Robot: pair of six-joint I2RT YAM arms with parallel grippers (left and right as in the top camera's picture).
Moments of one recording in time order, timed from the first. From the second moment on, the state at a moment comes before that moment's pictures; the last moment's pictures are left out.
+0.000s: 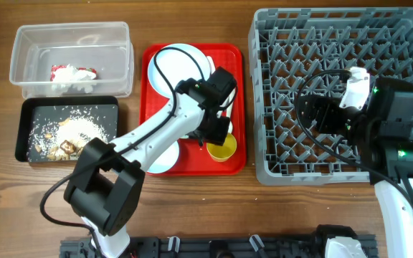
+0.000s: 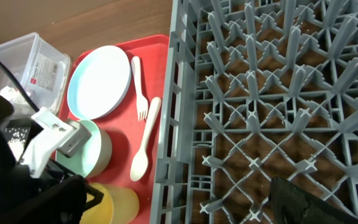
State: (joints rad) left arm -0.66 1.88 1.40 -0.99 0.14 -0.36; right arm -0.08 1.05 1.00 -0.74 -0.40 0.16
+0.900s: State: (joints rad) left arm -0.19 1.79 1.39 -0.94 1.07 -0.29; right arm -0.04 1.14 1.00 -0.48 -0.94 0.16
